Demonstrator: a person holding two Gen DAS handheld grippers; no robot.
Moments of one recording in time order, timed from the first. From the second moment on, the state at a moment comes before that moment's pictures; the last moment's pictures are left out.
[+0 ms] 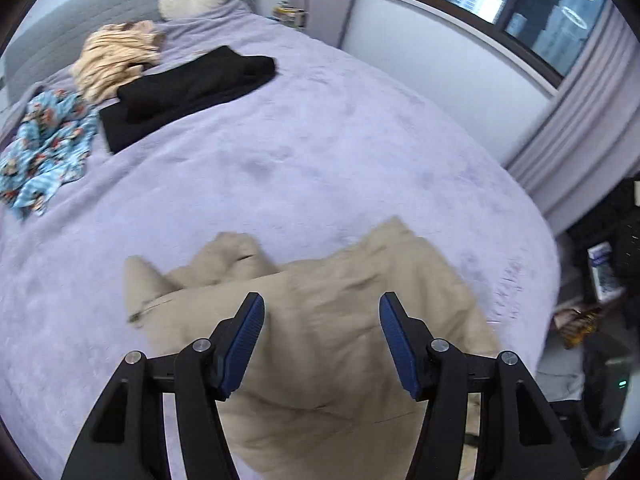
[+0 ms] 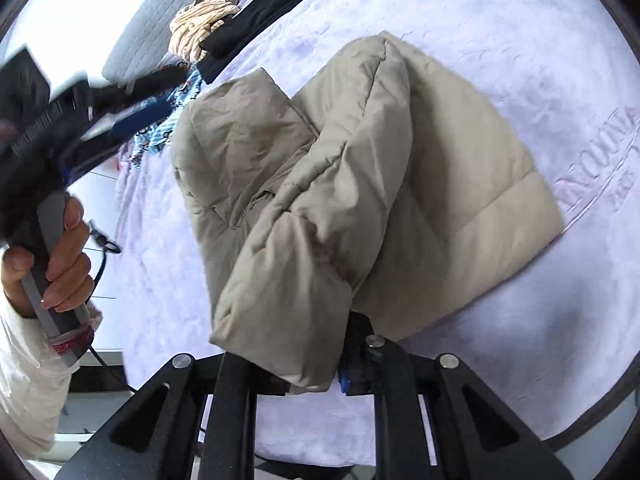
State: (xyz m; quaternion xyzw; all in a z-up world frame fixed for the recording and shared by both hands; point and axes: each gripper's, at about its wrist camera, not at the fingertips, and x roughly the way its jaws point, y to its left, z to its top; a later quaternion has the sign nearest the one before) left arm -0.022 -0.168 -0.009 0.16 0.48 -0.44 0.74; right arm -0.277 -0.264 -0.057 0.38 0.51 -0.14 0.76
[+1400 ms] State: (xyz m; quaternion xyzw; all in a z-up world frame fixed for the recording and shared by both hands) left arm -0.036 -0.264 -0.088 0.19 0.53 -0.32 0.76; right arm -0.291 -0.365 -0.096 0.31 0.61 -0.09 0.72
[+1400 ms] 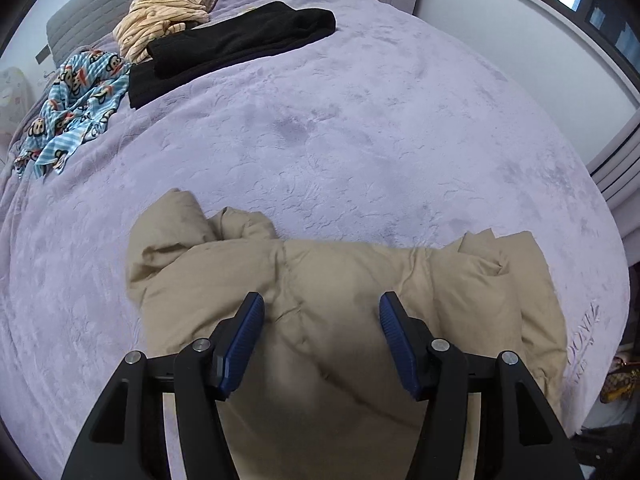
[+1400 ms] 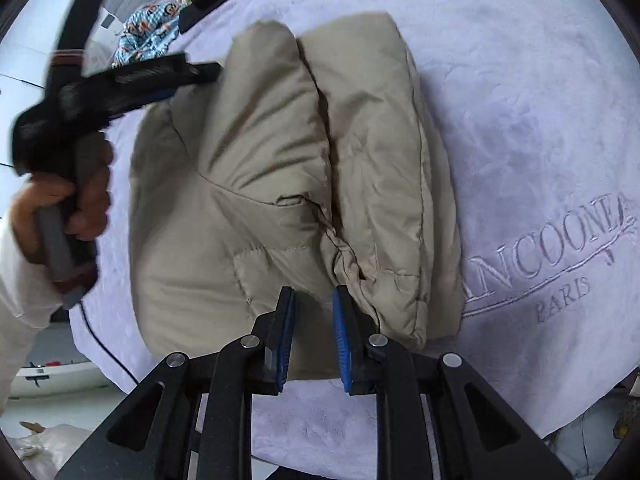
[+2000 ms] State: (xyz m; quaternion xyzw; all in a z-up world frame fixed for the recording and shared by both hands) left arm -0.079 -0.124 -0.055 0.12 0.58 -0.22 0.78; right arm -0.293 -0.360 -0.117 0.36 0.63 -0.09 0.68
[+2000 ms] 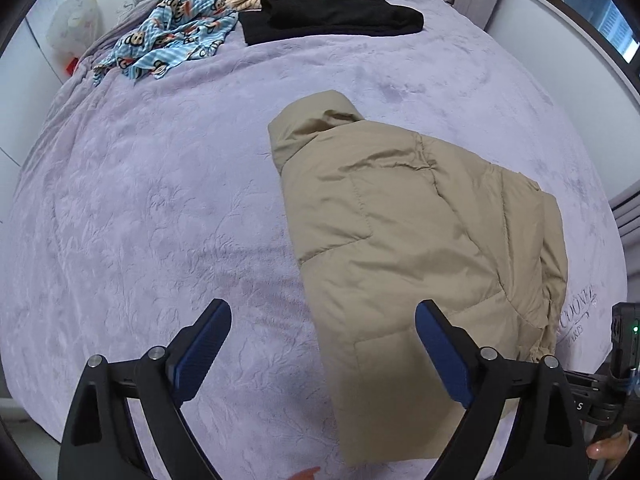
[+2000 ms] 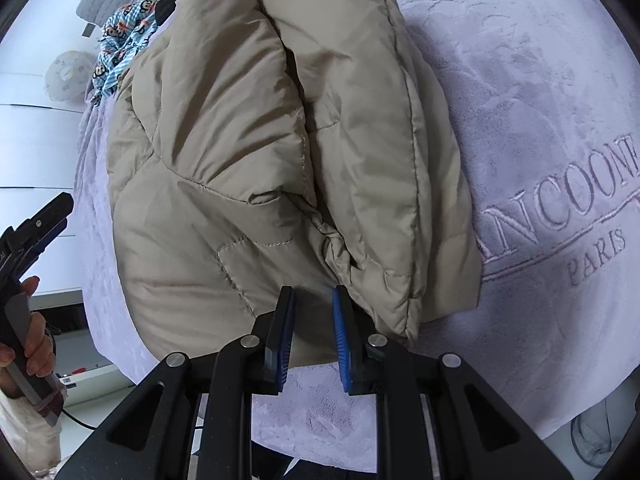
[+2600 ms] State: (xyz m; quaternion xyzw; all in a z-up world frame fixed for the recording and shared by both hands) left arm -0.086 -0.066 -0.070 0.11 0.59 -0.22 0.77; right arm -0.292 -0.326 -0.033 0.32 0.55 -0.16 0.75
